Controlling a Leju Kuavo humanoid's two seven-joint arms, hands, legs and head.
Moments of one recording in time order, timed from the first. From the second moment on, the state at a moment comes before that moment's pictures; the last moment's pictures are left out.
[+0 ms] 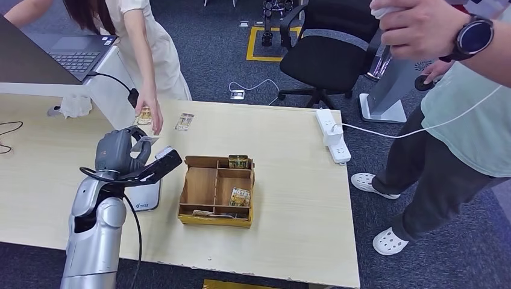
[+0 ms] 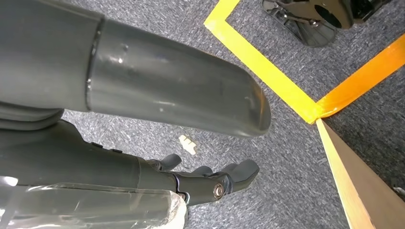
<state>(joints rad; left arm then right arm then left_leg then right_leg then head) -0.29 -0.06 0.20 -1.58 -1.17 -0.05 -0.06 0.24 0.29 -0.55 -1.30 1.47 0.48 -0.12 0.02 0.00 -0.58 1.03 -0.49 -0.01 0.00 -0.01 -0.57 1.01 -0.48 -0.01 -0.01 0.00</state>
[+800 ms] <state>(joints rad) -0.31 -0.06 0.20 -1.61 -1.09 -0.04 -0.12 0.23 0.29 -0.55 -1.27 1.47 0.47 -0.13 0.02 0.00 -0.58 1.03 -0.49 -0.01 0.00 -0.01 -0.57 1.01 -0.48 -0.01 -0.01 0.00</state>
